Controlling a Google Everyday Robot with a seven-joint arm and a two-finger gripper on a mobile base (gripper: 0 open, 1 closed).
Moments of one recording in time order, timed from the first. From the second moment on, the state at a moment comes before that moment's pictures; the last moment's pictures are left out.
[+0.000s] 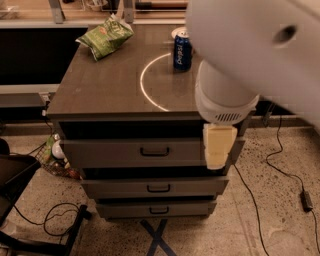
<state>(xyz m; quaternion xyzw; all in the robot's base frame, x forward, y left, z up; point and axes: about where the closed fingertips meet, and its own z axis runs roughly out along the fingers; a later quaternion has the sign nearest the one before) 0.445 -0.110 0.928 -0.68 0.70 -0.18 0.14</state>
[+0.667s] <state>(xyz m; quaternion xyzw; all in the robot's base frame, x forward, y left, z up) 0.446 -0.077 0.842 -0.71 0.69 -0.12 0.10</state>
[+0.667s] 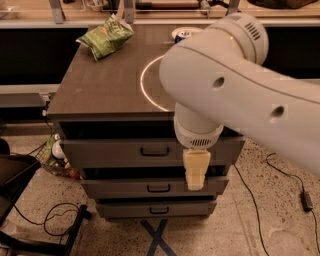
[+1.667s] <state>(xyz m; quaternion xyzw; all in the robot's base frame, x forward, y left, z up) 0.455 -0.033 0.773 -0.72 0.69 -0.06 0.06</state>
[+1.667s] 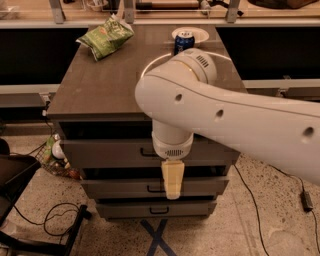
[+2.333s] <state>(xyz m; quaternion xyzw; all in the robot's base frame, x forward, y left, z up) 0.470 -0.006 0.720 -0.73 0.69 -0.02 0.03</state>
